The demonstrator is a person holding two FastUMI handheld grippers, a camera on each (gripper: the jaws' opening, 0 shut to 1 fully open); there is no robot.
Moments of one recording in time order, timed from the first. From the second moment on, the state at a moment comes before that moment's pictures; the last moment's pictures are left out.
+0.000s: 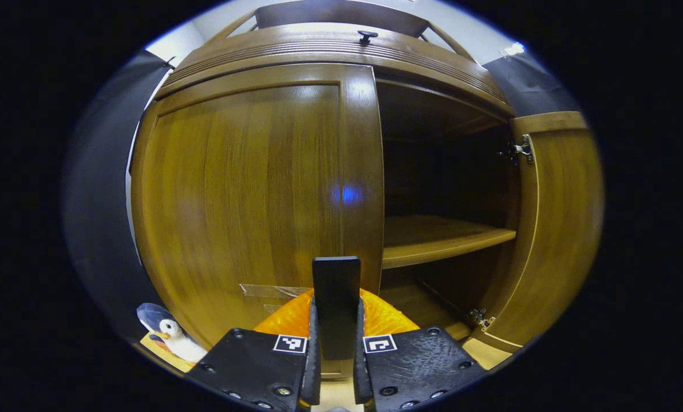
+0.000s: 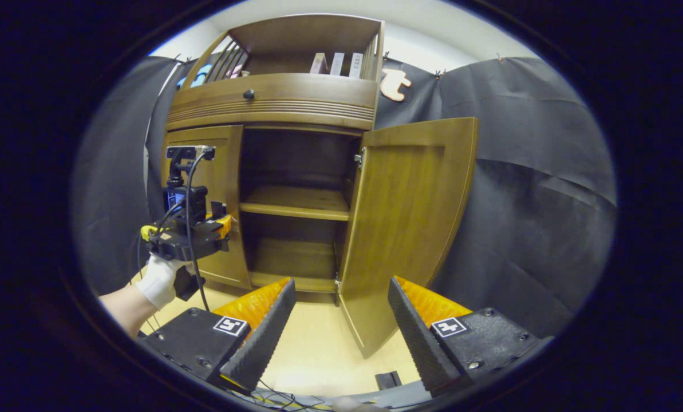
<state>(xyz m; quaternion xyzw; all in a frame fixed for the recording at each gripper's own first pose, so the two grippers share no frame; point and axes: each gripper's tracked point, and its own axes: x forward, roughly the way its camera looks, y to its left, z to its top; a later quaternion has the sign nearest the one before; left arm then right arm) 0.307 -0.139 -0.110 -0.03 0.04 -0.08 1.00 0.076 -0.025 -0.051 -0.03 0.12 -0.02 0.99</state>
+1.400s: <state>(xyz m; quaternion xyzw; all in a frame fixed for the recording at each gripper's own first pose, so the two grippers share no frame) 0.158 -0.062 -0.119 -0.05 0.05 -0.09 0.99 -0.004 0.026 -0.068 0.00 0.13 0.04 0.99</state>
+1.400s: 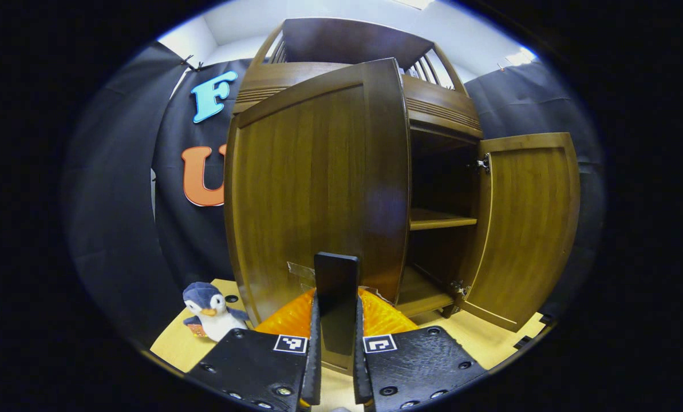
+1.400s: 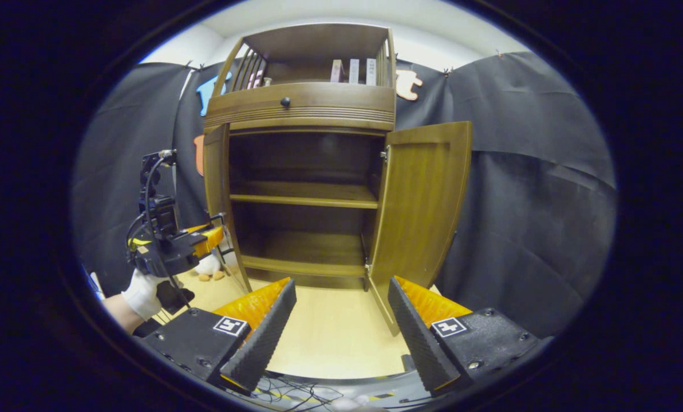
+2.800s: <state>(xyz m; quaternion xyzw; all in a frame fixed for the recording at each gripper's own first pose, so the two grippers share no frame) 0.114 0.123 -0.127 -0.05 0.03 -0.03 1.00 -0.018 0.107 -0.086 0.00 0.17 0.12 0.98</state>
